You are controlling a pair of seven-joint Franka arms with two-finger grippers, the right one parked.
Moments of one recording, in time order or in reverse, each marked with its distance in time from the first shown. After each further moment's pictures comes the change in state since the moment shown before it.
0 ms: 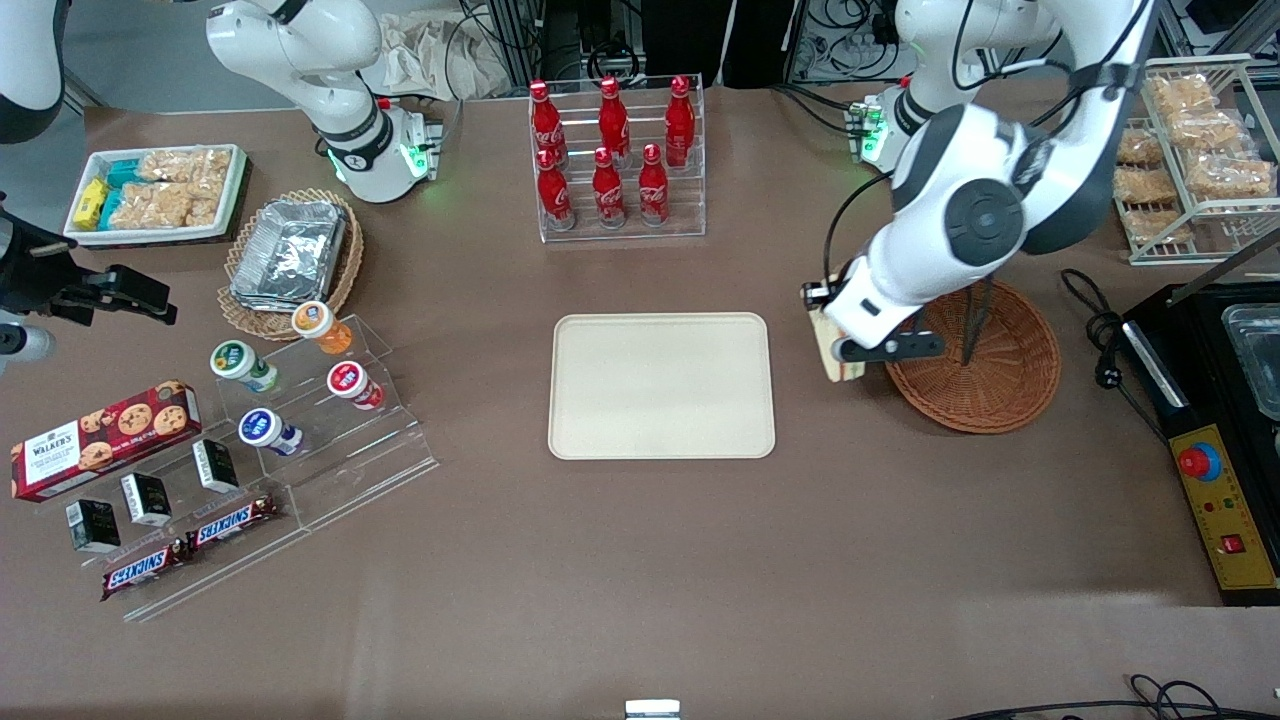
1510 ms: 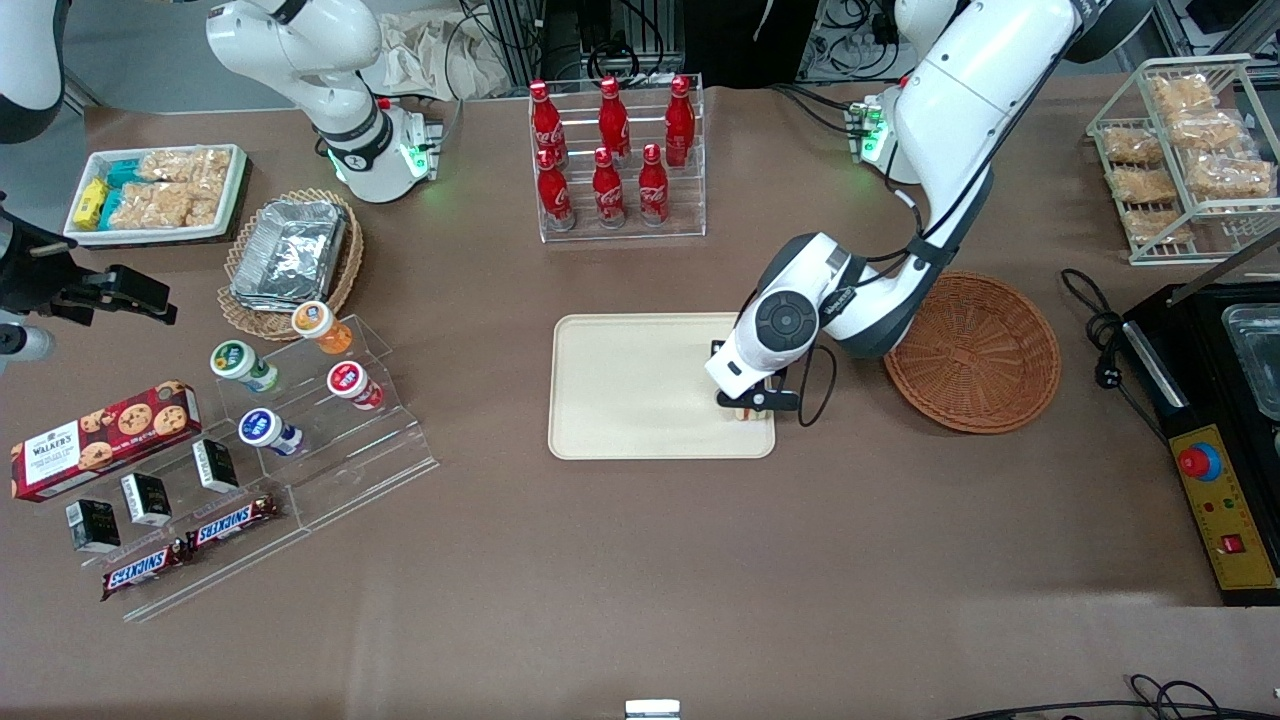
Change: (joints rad) arm -0.161 0.426 -0.008 0.017 0.251 0.349 -0.110
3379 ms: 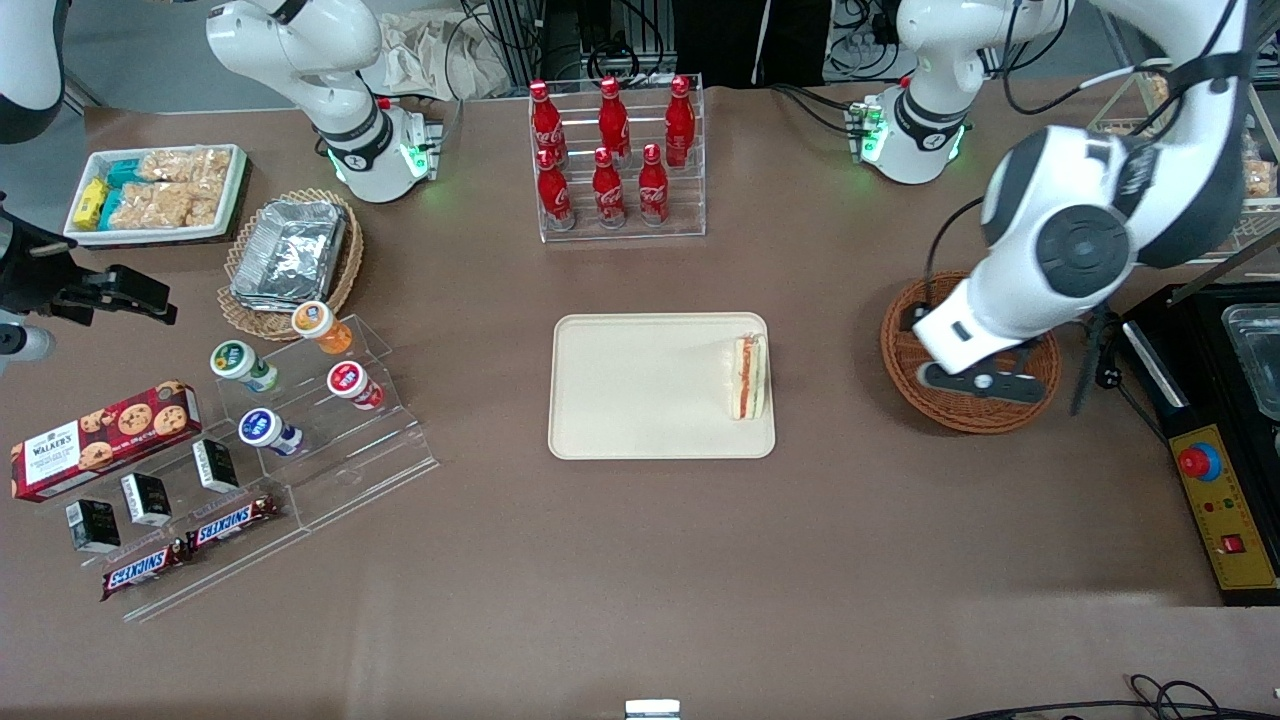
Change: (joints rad) arm 0.386 -0.459 0.016 0.069 0.012 -0.492 0.571
